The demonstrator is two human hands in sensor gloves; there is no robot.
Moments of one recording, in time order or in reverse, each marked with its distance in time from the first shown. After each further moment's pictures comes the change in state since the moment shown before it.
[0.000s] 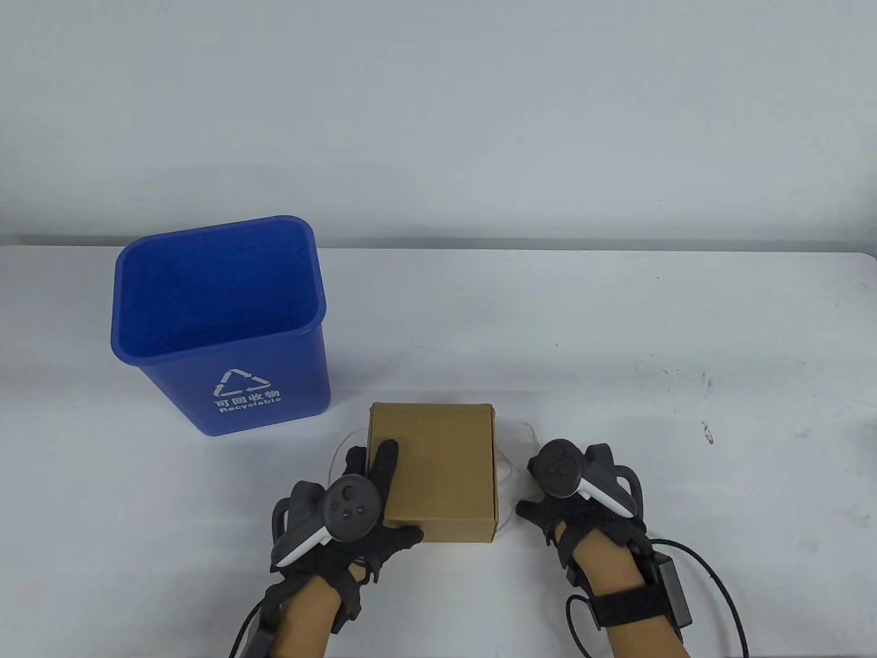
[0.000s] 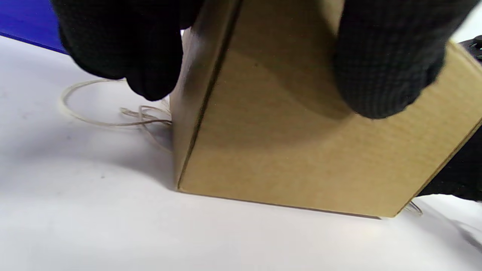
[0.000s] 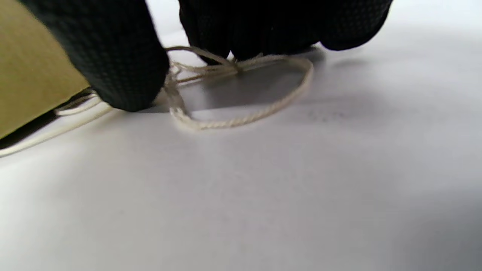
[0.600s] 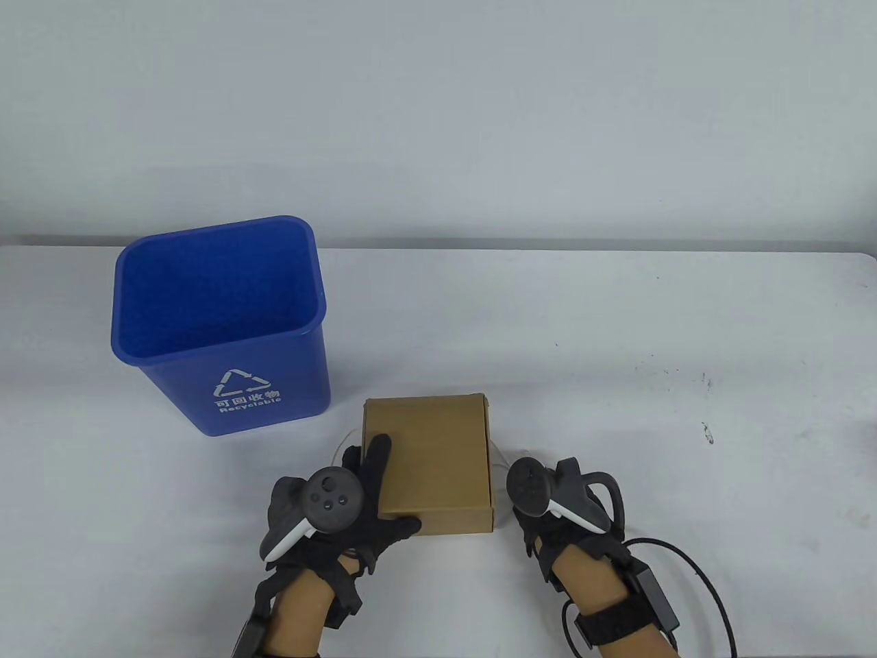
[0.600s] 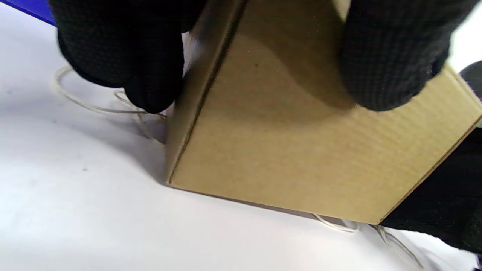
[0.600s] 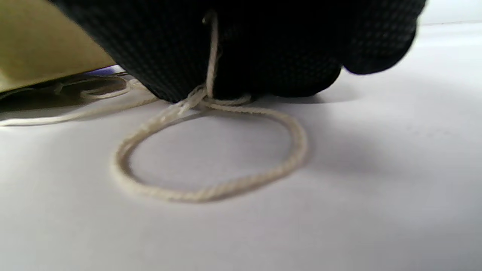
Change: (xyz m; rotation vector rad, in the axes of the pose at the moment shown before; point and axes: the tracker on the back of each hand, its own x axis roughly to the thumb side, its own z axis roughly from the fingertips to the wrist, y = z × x) left_hand -0.015 0.000 -0.004 0.008 0.009 0.143; right_hand 0.033 0.008 0.010 -0.085 -0.050 0.129
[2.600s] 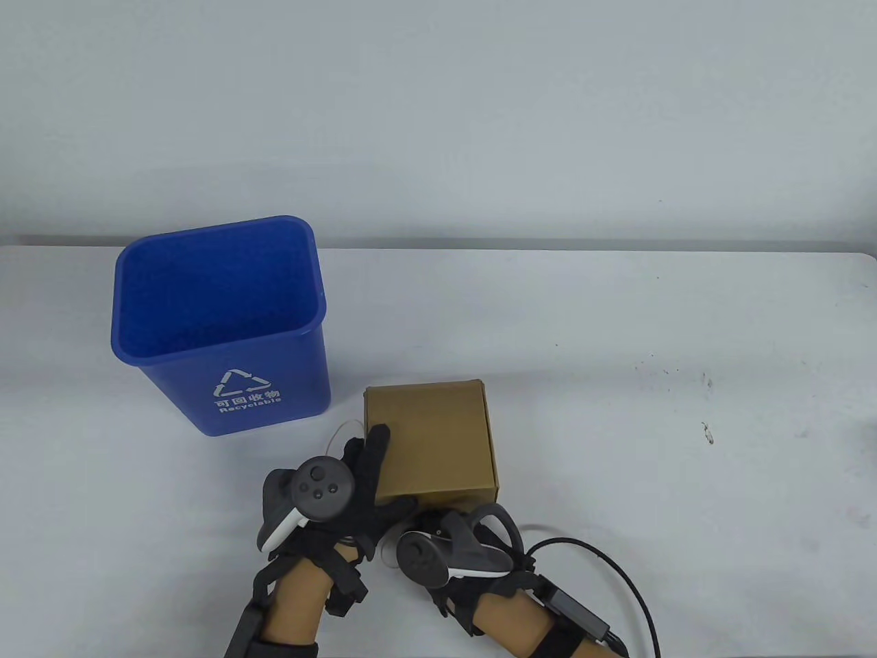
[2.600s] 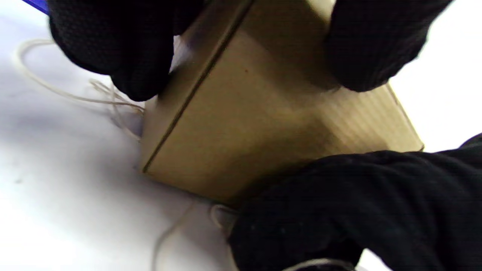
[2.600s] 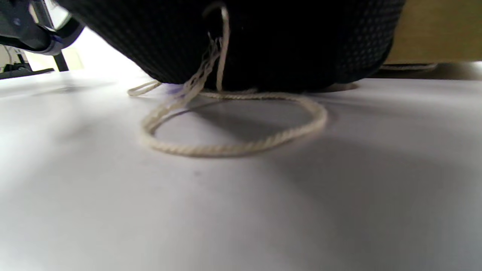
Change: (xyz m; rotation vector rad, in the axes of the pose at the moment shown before) left_hand -0.006 0.003 -0.009 0.041 -0.039 0.116; right_hand 0.138 0.023 0.024 -0.010 -0.480 0.100
